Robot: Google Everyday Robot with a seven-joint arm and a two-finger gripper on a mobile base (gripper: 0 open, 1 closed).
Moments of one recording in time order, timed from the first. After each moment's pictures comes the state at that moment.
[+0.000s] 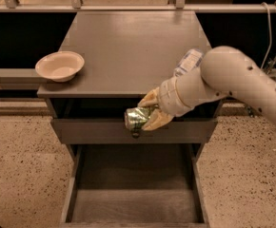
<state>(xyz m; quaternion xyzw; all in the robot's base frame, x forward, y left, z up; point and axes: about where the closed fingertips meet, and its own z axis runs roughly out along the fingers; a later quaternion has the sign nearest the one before) 0.542 -0.024 0.791 -0.75 0.54 0.09 0.36</state>
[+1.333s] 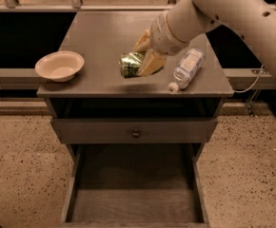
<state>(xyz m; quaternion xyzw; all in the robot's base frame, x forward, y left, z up) 0.628 -0.013 0.917 -0.75 0.55 0.02 0.37</state>
